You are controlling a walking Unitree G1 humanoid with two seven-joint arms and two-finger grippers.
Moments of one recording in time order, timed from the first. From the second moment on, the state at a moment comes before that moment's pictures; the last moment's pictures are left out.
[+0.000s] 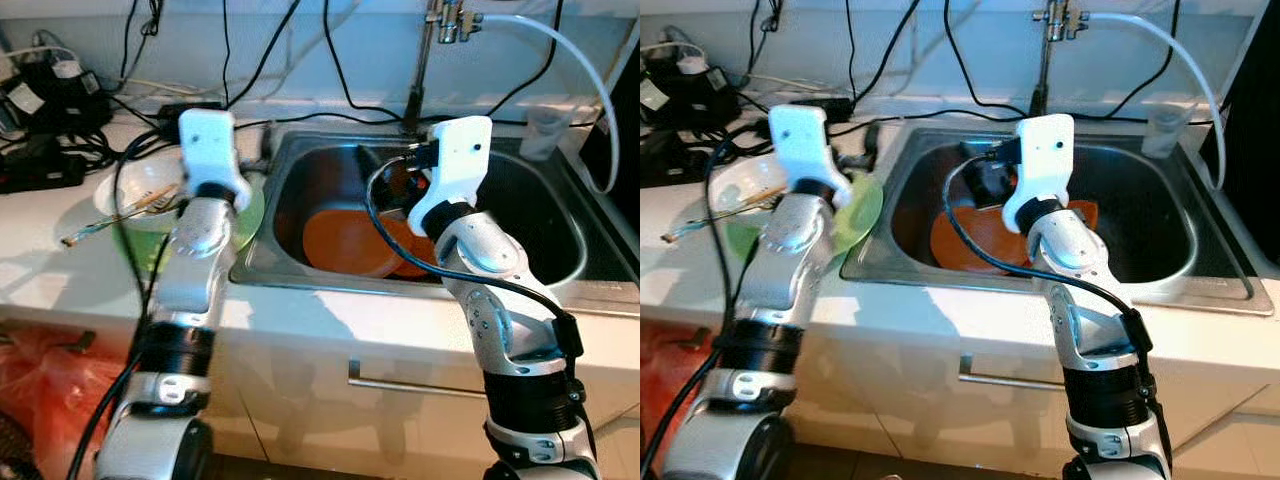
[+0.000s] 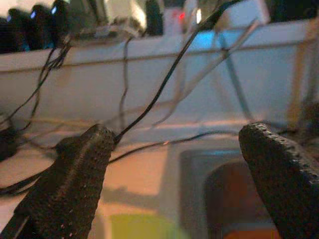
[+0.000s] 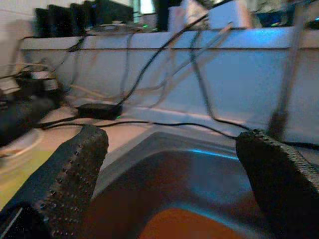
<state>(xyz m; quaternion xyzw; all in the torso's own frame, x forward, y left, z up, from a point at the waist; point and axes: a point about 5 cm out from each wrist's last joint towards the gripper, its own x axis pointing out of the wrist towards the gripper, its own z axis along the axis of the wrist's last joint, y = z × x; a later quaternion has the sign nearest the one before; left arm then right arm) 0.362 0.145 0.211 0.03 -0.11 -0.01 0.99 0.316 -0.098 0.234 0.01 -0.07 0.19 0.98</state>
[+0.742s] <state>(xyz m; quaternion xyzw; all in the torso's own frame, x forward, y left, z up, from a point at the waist) 0.354 0.143 0.183 0.07 -0.07 -0.01 1.00 0.291 -0.080 0.218 0.09 0.02 0.35 0.93</state>
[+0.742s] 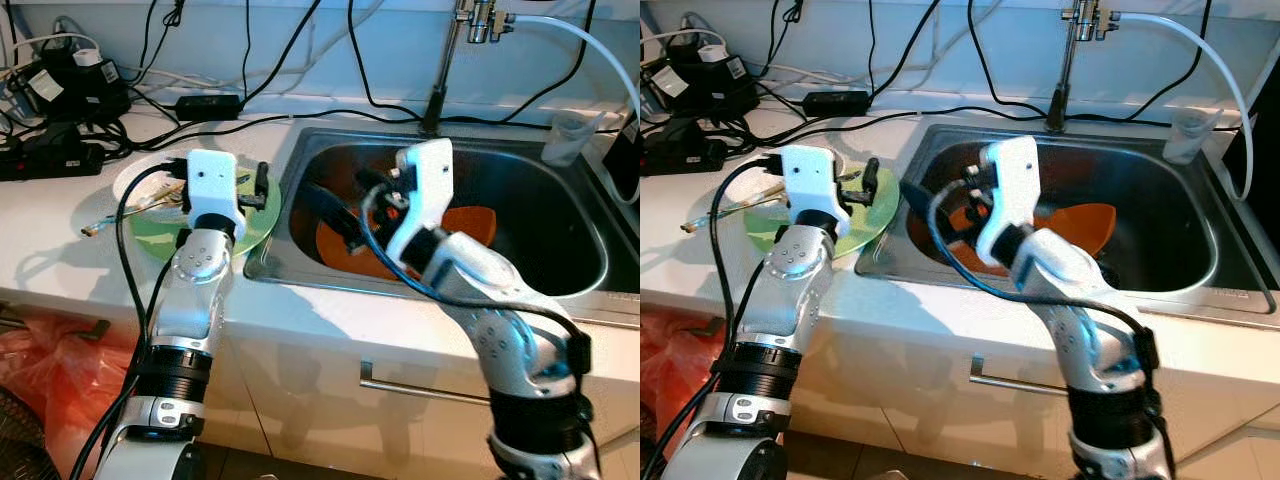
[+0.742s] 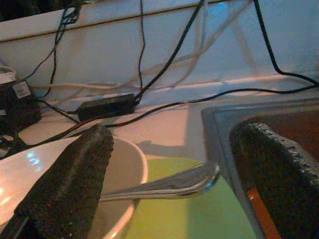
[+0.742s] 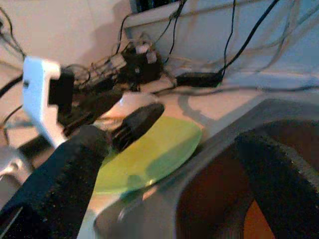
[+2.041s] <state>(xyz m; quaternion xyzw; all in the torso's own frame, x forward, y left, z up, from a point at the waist) 0.359 0.132 0.179 0.09 -0.06 -0.07 0.99 0.289 -0.083 0.224 0.07 0.00 0.33 0.94</state>
